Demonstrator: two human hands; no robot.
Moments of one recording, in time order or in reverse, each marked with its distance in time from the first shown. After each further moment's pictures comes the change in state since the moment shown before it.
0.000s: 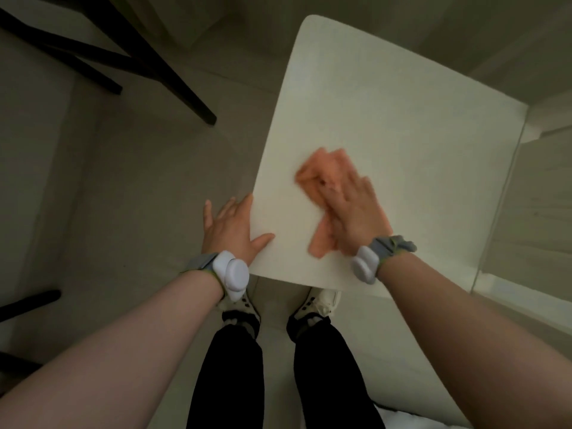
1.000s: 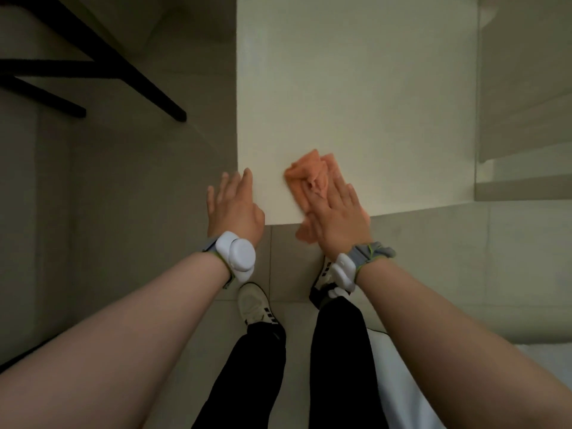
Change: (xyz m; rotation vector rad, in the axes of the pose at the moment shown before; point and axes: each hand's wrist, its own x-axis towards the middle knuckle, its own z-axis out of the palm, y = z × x) left_hand -0.045 -0.001 0.015 -0.004 0.073 0.147; right_hand -0.100 -0.080 0.077 0.046 0.122 0.323
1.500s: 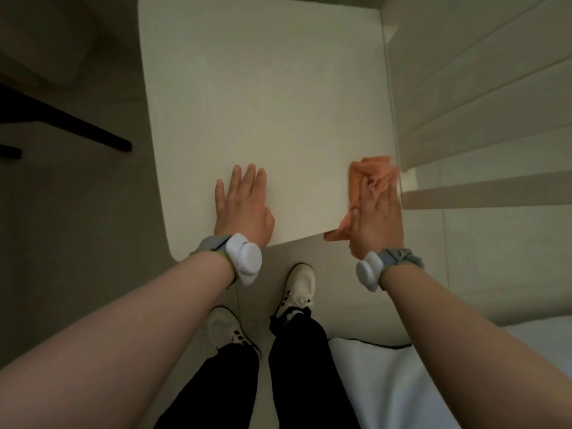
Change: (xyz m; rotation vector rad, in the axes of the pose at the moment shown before) left_hand 0.038 0.118 0.022 0.129 -0.061 0.252; right_hand -0.028 0.139 -0.059 -0.056 0.083 0.458
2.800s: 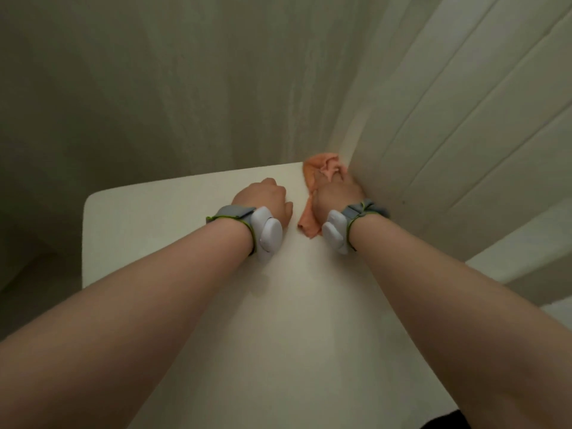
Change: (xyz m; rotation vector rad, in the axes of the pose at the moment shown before) left_hand 0.272 0.050 -0.063 0.293 0.268 0.576; right_hand 0.261 -0.058 -0.062 -0.039 0.329 0.164
